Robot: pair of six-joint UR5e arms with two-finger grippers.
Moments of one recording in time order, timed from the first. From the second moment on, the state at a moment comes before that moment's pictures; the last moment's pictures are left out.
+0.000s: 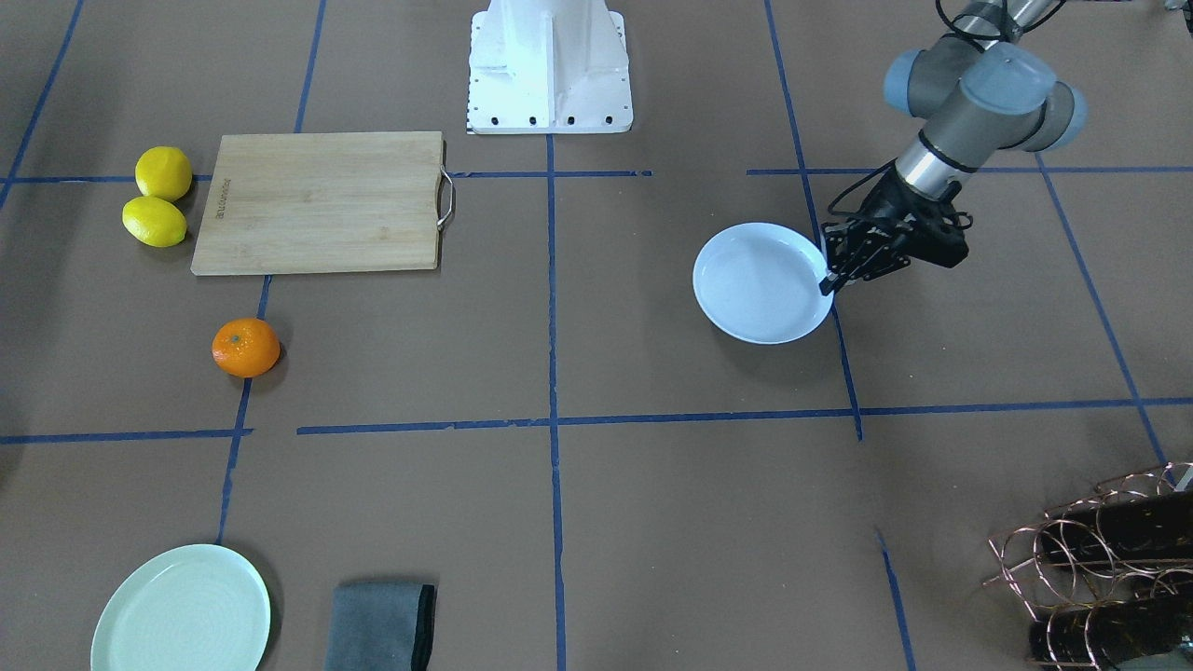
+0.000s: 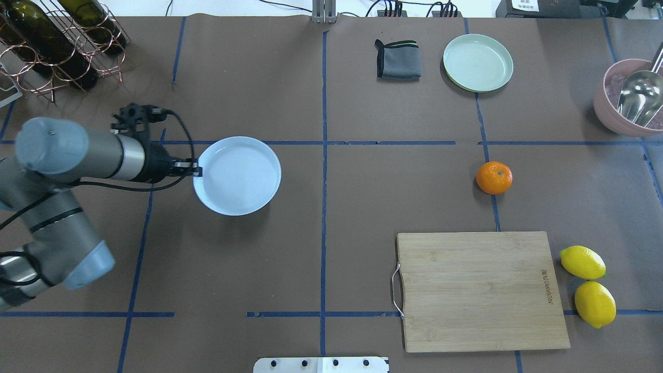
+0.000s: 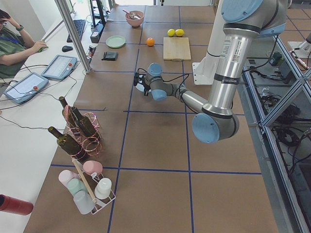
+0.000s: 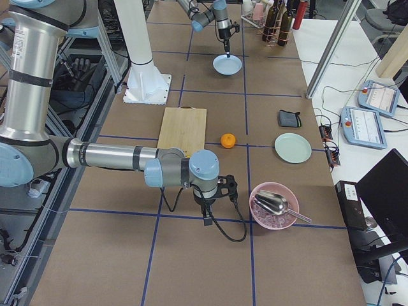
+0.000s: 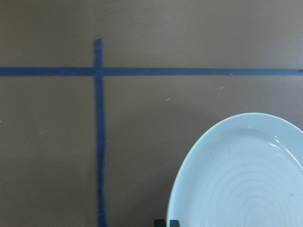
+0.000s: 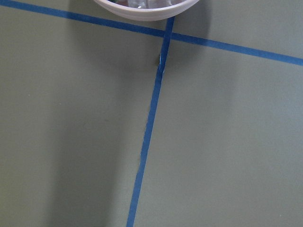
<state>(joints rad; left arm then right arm) -0.67 -1.91 -1.63 -2.29 -1.91 -1.22 1.53 -1.81 1.76 -1.45 2.32 -0.10</state>
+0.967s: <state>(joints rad) -0.54 -2.20 -1.41 -2.25 -1.77 -1.33 1.53 -1.81 1.76 -1.45 2.31 -0.10</state>
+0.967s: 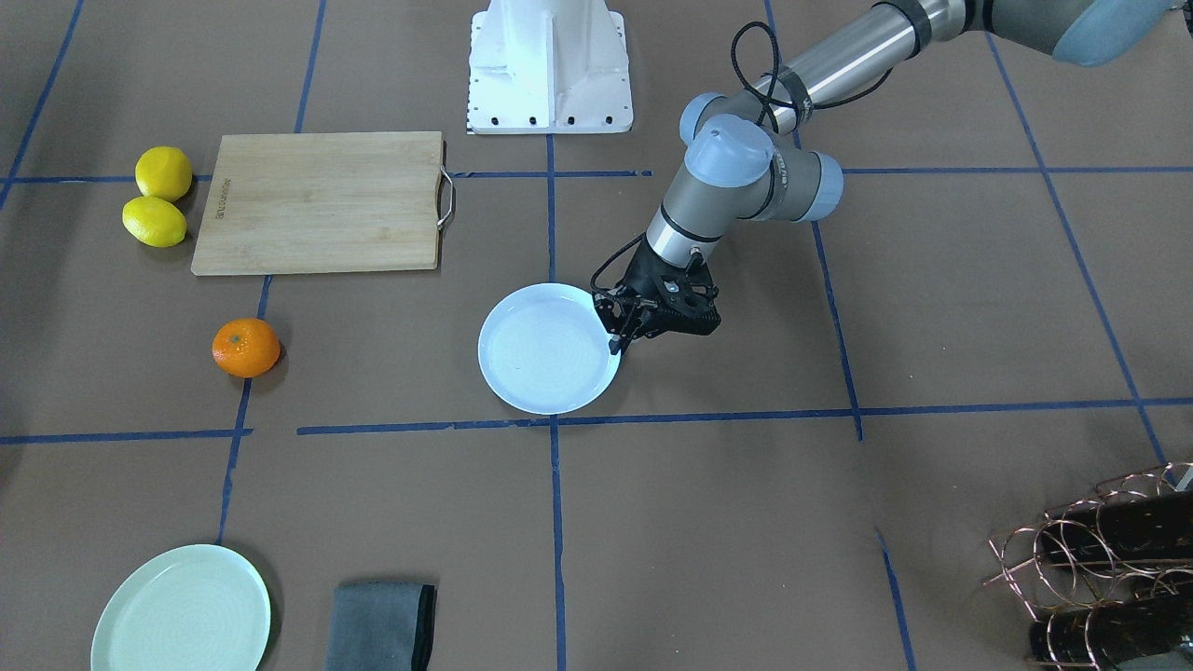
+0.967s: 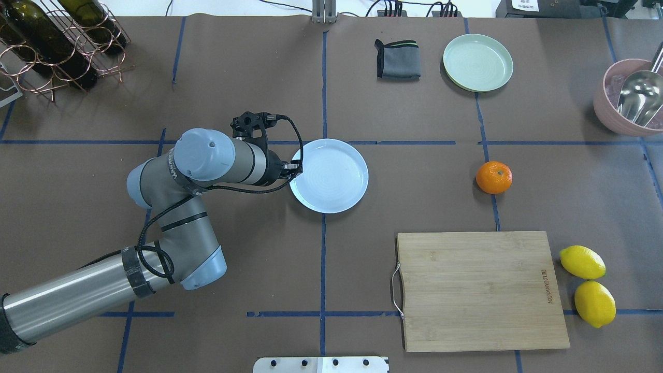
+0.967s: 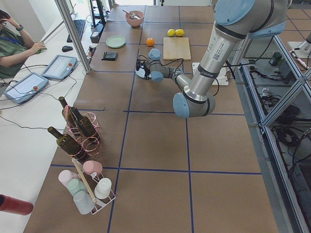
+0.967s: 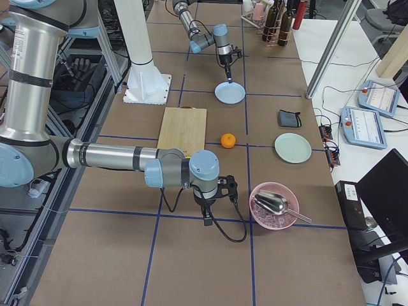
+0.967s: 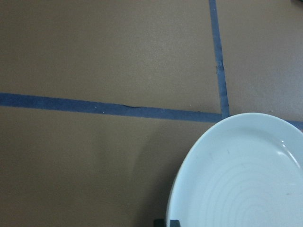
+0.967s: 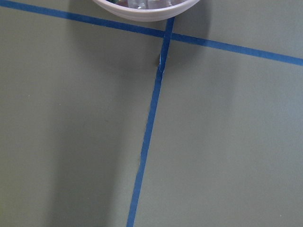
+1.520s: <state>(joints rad) -0.66 -2.11 -1.67 -1.95 -1.88 -1.06 1.53 -1.78 1.79 -1.40 2.32 -0.07</state>
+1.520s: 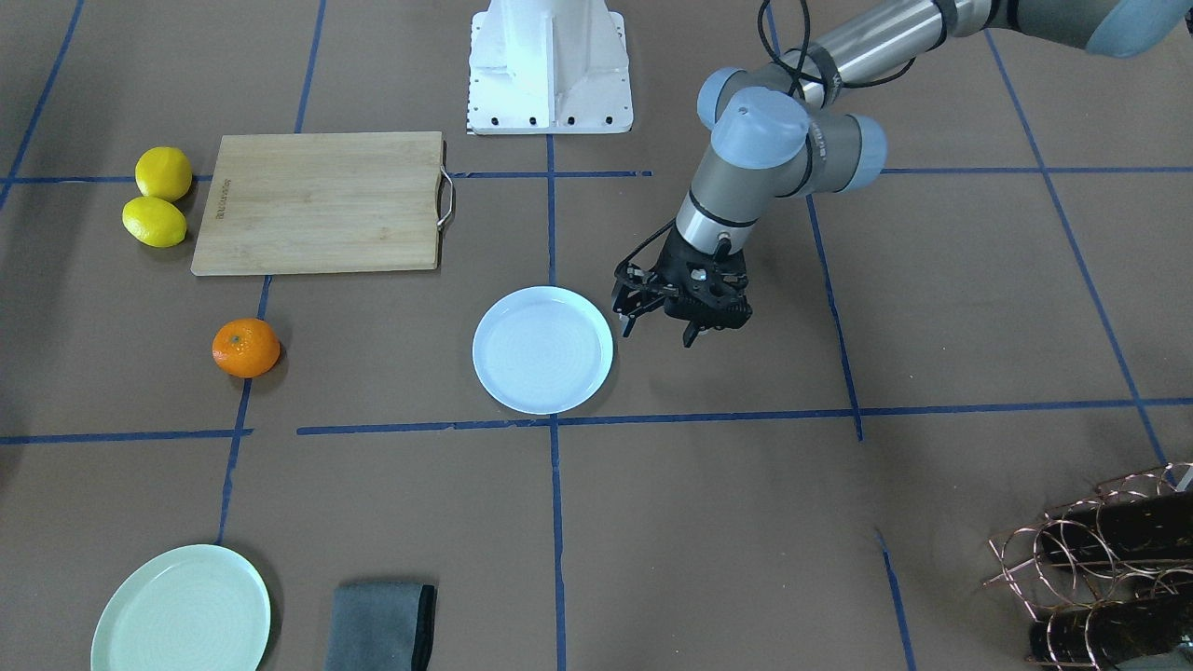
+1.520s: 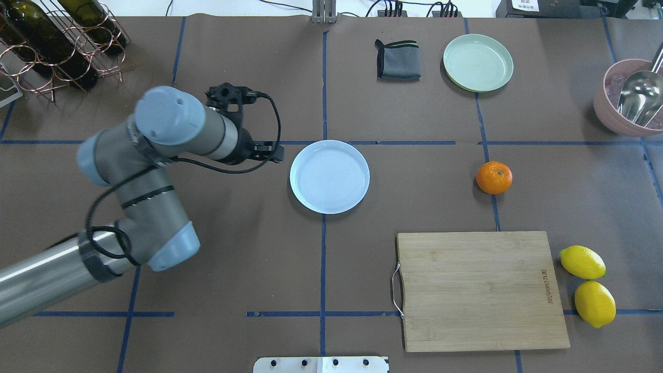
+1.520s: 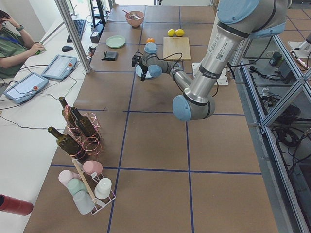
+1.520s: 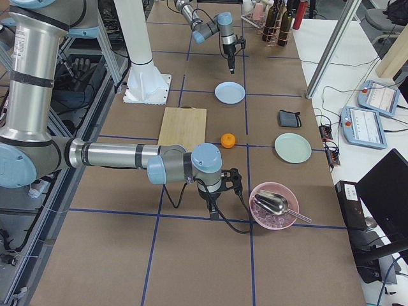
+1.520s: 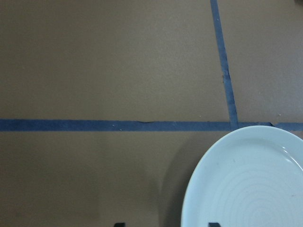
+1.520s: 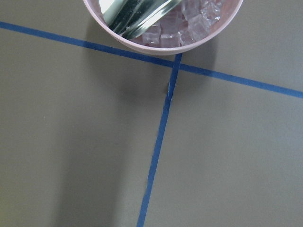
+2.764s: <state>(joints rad) -1.53 -1.49 -1.75 -1.72 -2.34 0.03 1.30 -1.54 1.90 -1.40 2.37 0.23</state>
